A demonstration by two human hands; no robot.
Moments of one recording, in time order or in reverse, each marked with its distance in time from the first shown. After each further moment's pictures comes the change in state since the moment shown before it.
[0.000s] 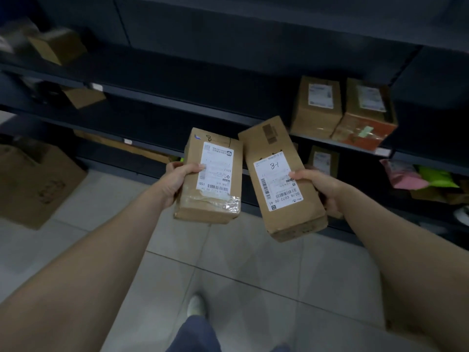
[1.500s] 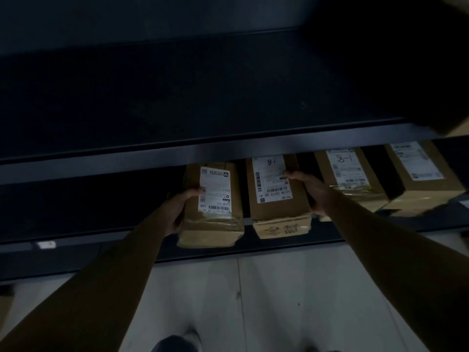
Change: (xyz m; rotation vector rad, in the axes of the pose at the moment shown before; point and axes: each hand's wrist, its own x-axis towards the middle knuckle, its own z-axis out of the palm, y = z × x) left_hand 0.516 -0.004 -0.026 0.259 -0.414 -0.216; right_hand 0.458 0.000 0.059 0.494 0.201 -0.013
